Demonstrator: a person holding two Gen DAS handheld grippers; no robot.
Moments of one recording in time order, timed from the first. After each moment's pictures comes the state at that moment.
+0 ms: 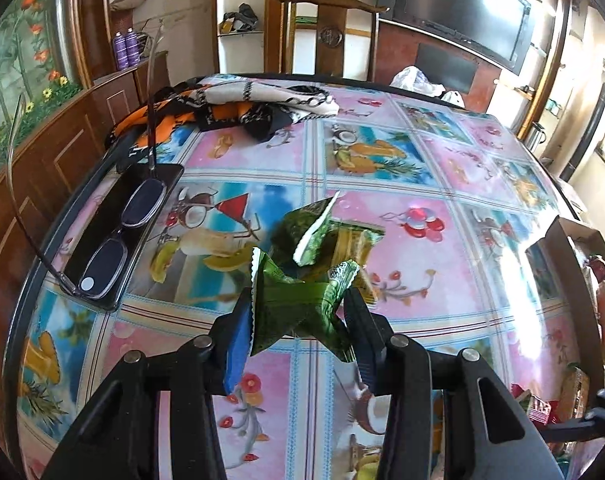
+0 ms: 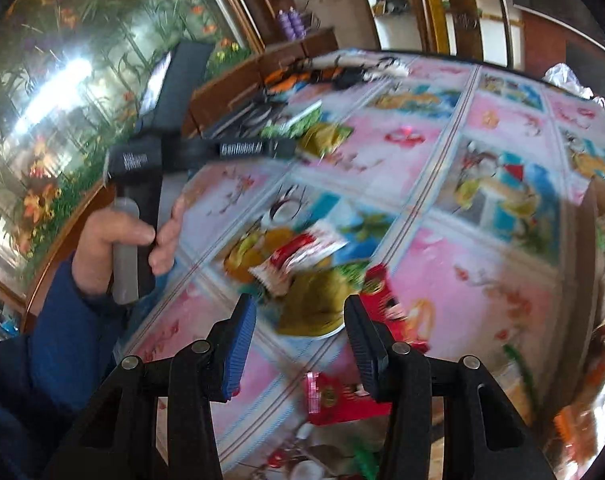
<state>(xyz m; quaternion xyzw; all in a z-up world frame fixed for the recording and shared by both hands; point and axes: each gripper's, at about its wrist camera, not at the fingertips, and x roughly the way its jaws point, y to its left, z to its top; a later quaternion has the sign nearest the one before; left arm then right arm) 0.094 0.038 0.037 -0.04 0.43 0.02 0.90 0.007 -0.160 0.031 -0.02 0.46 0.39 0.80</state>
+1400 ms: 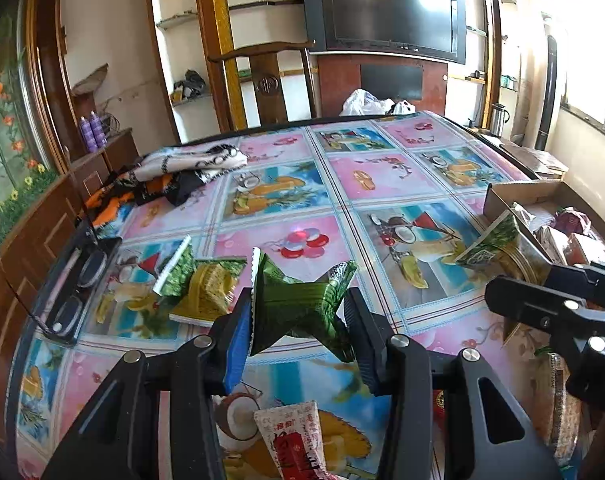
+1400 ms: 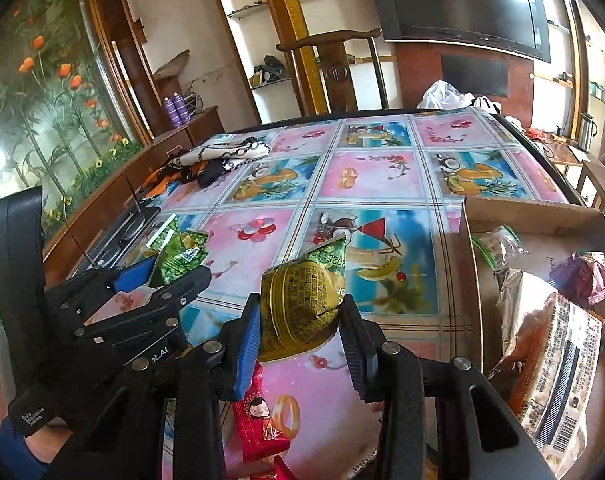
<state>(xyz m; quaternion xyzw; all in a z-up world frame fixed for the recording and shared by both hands) 0.067 -0.071 0.044 0.07 0.34 -0.02 0.94 0.054 -0.215 0.049 0.07 0.36 0.18 0.91</state>
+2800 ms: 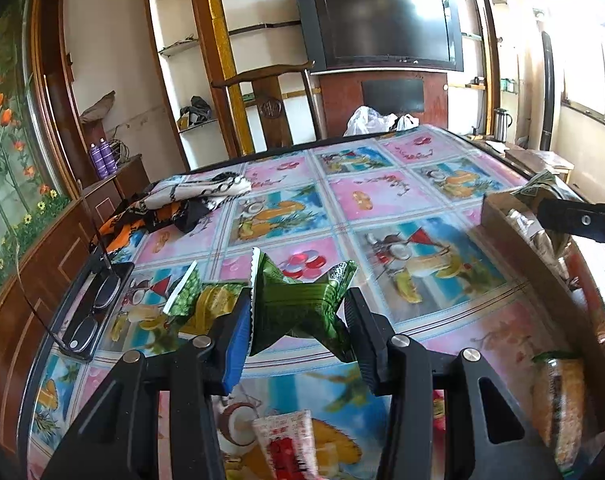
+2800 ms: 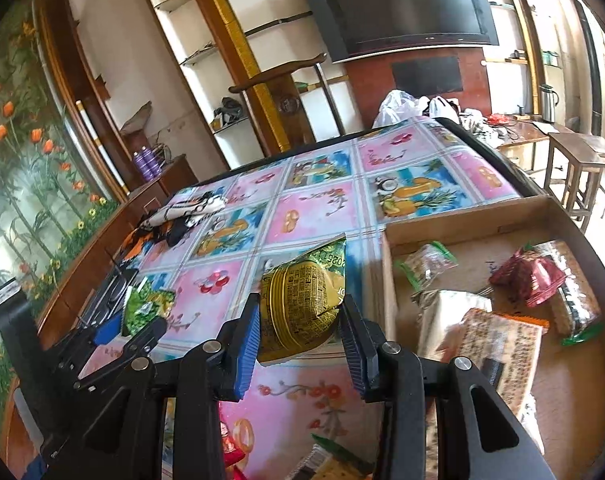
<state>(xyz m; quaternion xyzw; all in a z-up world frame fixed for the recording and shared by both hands) 0.056 -0.088 0.055 0.09 0.30 -0.01 0.95 0.055 -0.281 0.070 0.15 0.33 0.12 0.93</state>
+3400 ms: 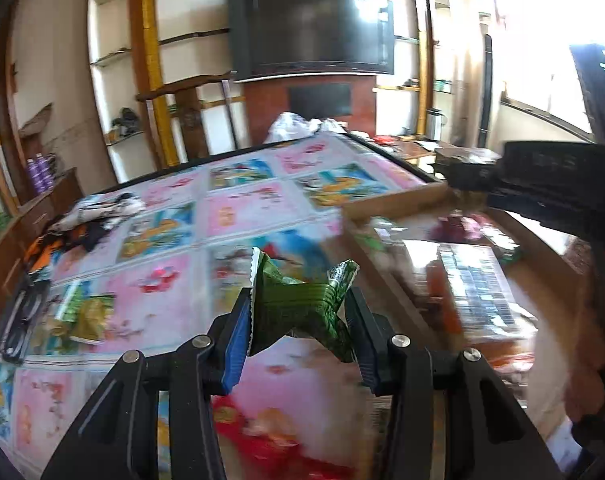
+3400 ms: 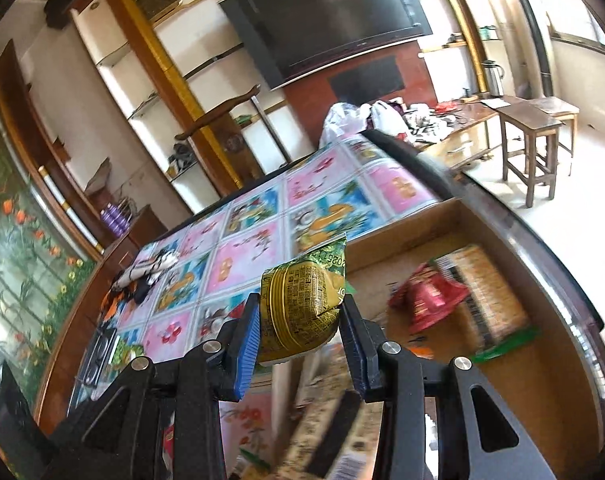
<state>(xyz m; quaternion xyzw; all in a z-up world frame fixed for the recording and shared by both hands) 0.029 -0.199 0.061 0.08 0.31 -0.14 0.94 0.047 -0.376 0.080 0.23 0.30 0.05 0.92</state>
